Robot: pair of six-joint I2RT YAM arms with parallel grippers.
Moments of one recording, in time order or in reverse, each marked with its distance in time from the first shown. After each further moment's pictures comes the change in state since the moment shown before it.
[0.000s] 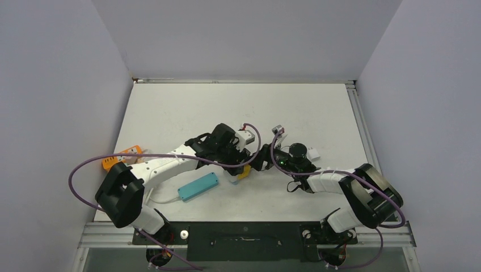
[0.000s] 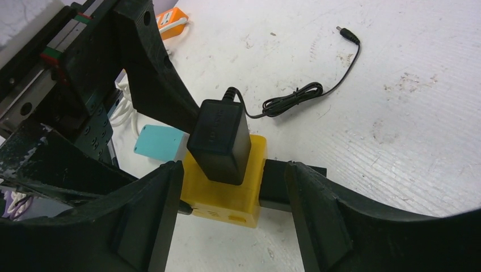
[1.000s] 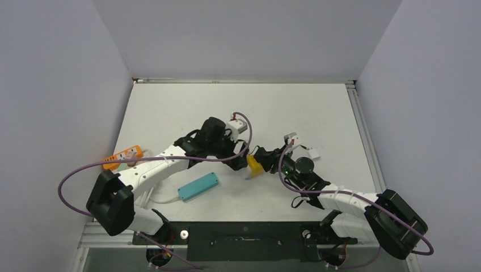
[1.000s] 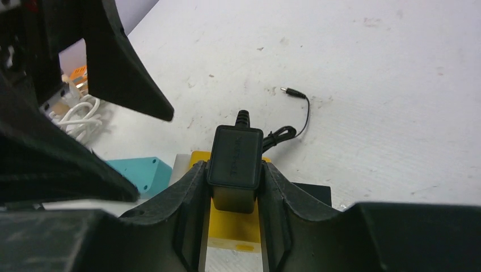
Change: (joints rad) left arm 0.017 -0.052 -0.002 0.057 0.021 -0.080; right arm 0.129 -0.271 -0.126 -0.090 0.411 -0.117
